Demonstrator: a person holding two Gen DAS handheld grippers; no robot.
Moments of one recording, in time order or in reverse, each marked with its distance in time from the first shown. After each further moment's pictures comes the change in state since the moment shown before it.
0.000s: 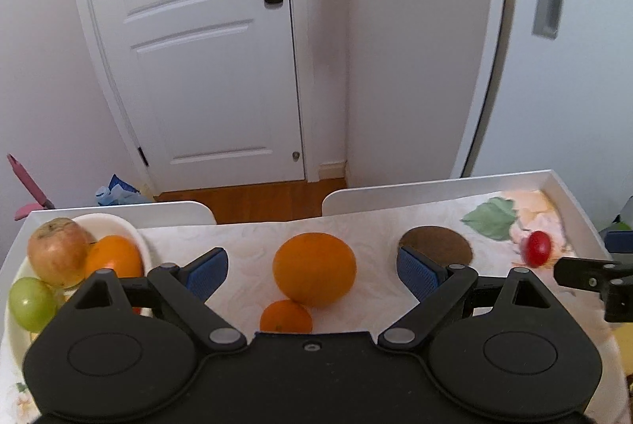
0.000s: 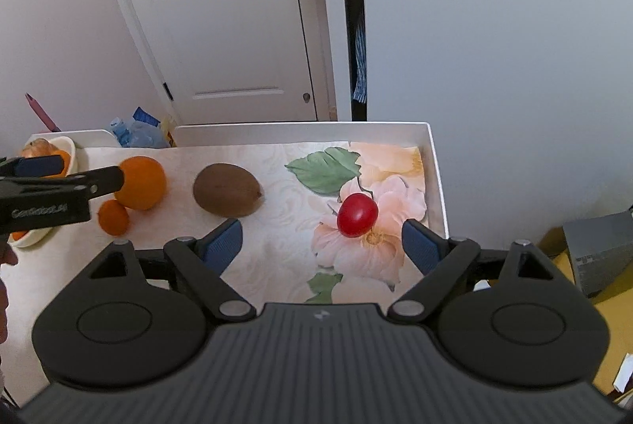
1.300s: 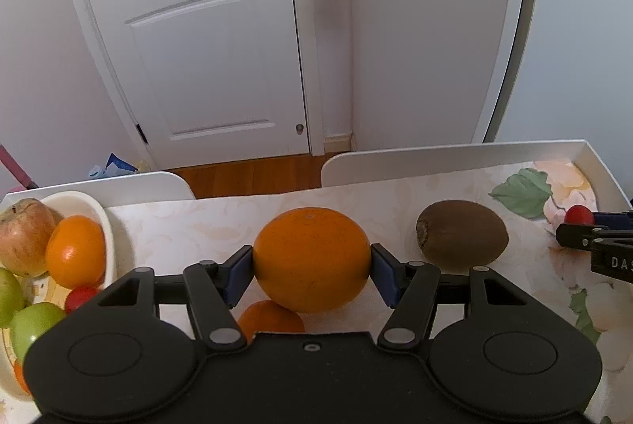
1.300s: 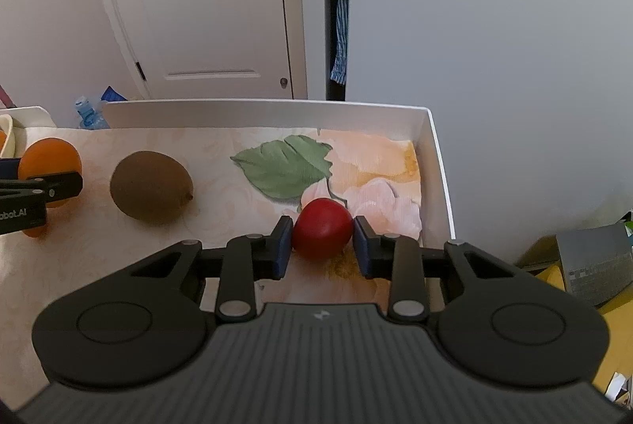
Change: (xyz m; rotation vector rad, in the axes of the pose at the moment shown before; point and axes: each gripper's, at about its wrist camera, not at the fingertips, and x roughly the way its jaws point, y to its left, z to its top) left arm 0.047 -0.003 -0.008 -0.001 0.069 0.017; right arm 0.063 -0.012 0.003 -0.047 0.018 -0.075
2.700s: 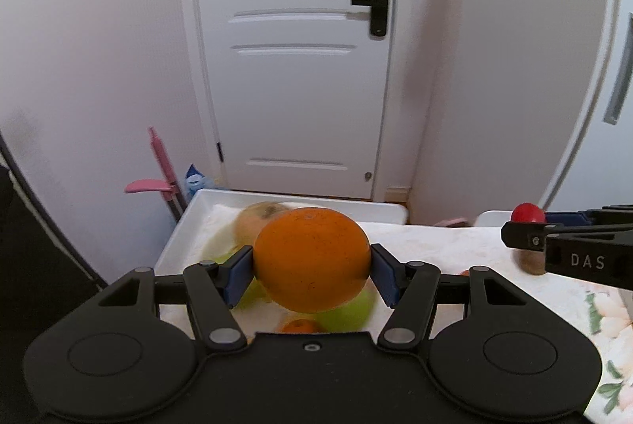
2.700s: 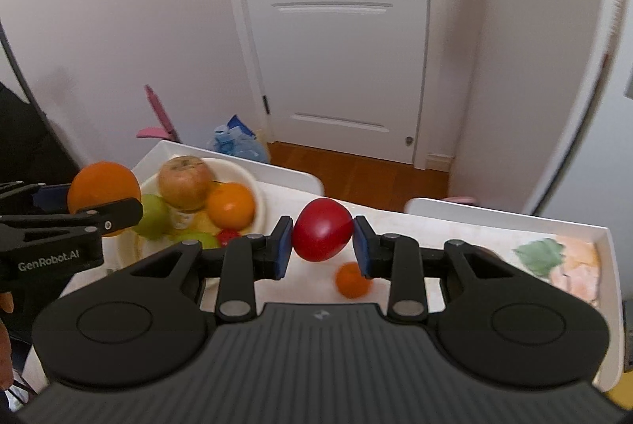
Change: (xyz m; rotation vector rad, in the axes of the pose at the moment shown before) left arm -0.155 0.187 -0.029 -0.168 -0.127 0.077; right arm -0.117 0.234 0.043 -0.151 -0.115 0.243
